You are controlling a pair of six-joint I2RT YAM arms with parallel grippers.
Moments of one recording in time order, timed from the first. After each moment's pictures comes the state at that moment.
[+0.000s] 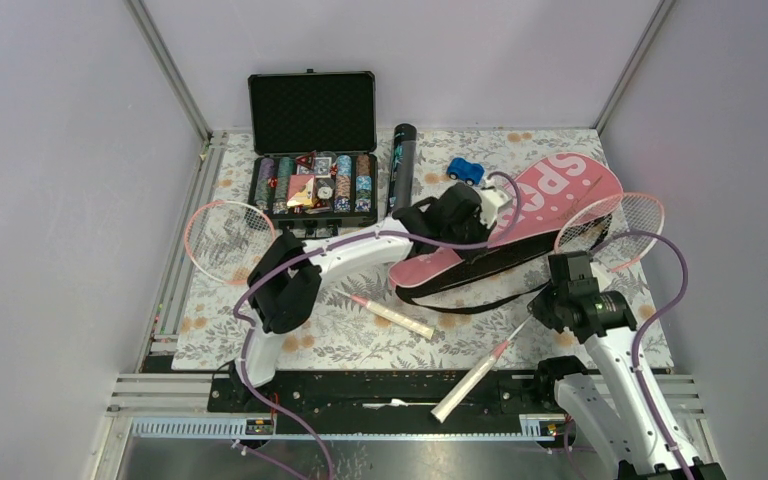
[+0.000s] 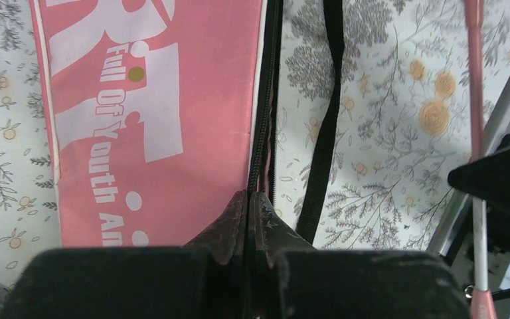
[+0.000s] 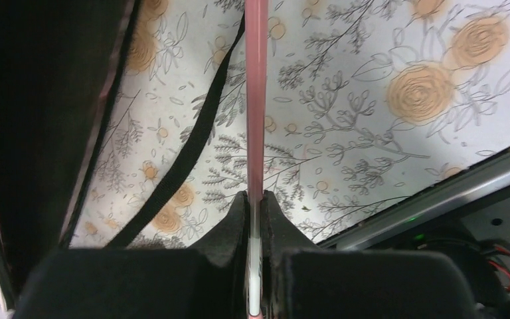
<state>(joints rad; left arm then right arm) -1.00 2.04 1.67 -0.28 0.16 -0.14 0.17 0.69 0.66 -1.06 0.19 0.93</state>
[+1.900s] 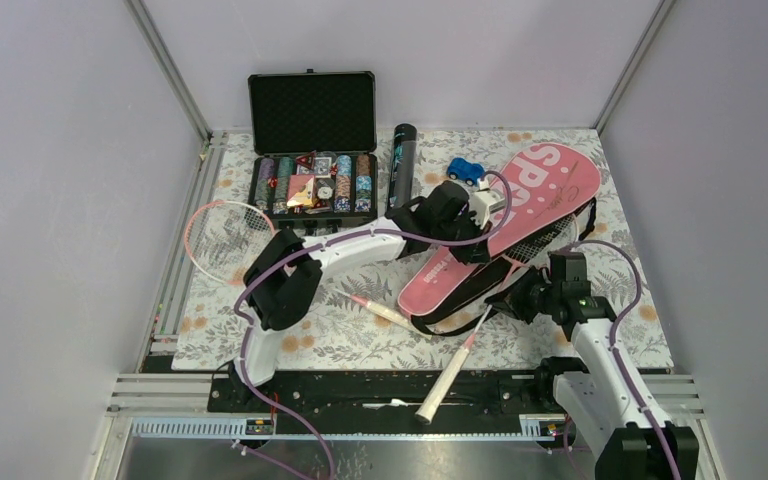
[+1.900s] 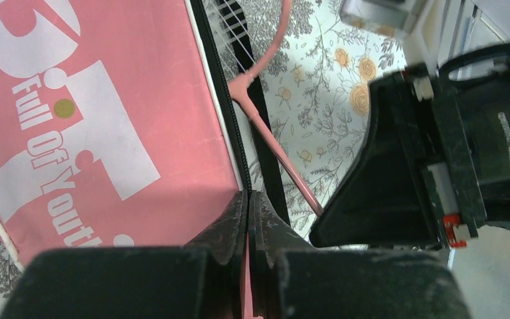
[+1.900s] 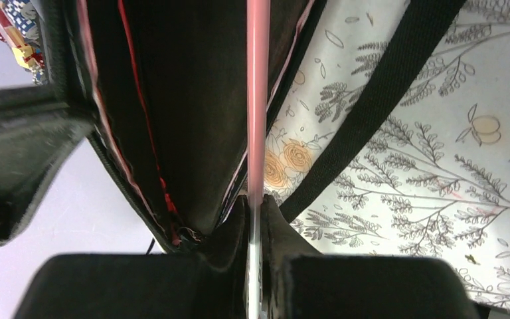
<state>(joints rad) -0.94 2.04 1.60 -0.15 0.44 -0.21 0.04 0.77 0.41 -0.59 -0.47 0.91</state>
